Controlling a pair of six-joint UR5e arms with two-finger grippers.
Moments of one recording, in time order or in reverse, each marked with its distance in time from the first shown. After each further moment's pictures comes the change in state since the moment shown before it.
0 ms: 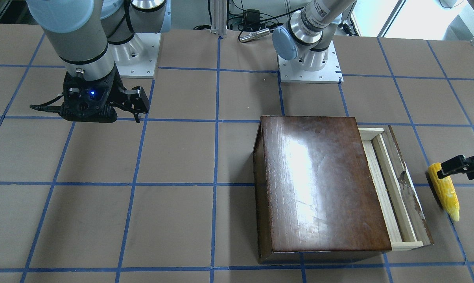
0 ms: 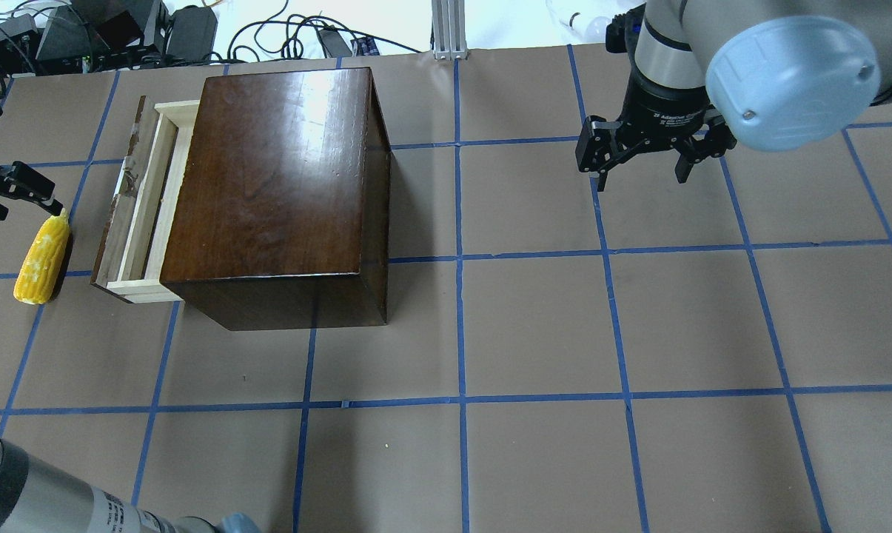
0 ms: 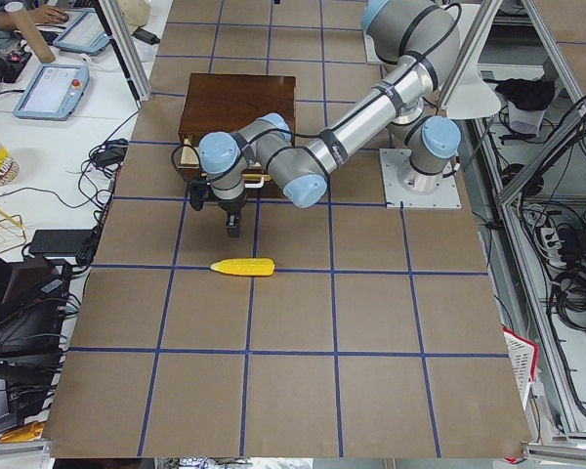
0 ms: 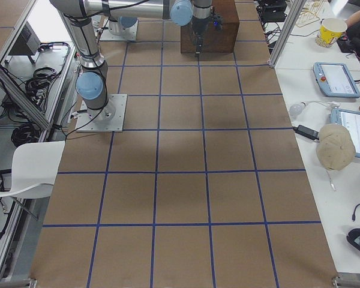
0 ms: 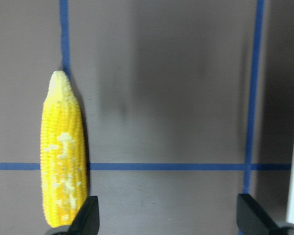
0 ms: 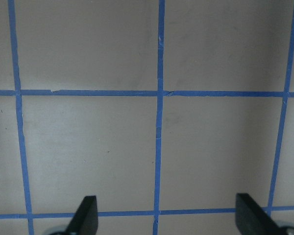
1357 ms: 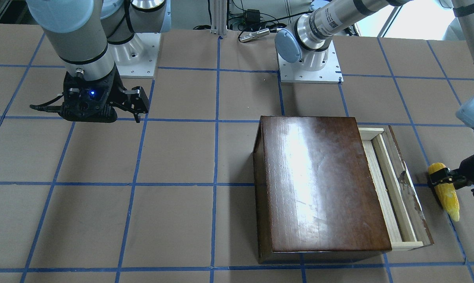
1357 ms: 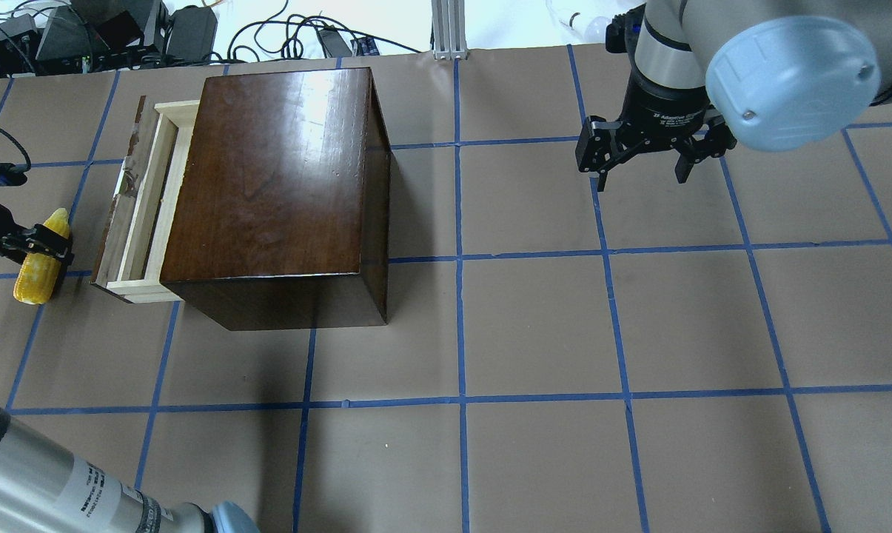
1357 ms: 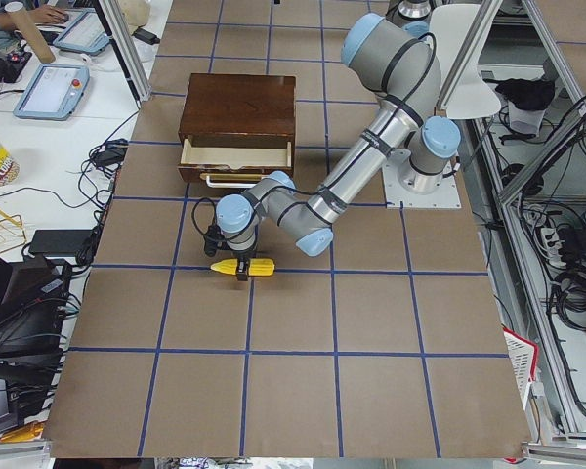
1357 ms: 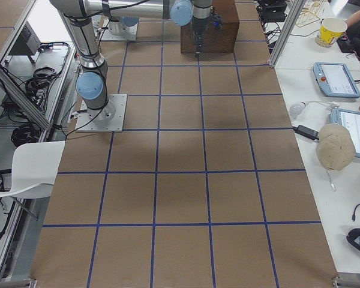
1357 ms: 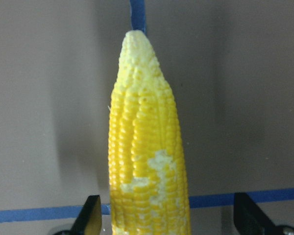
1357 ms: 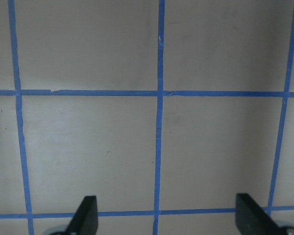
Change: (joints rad) left arm 0.076 -0.154 -0.087 0.237 0.006 0.131; right arm 0.000 0.000 0.000 0.000 0.000 0.000
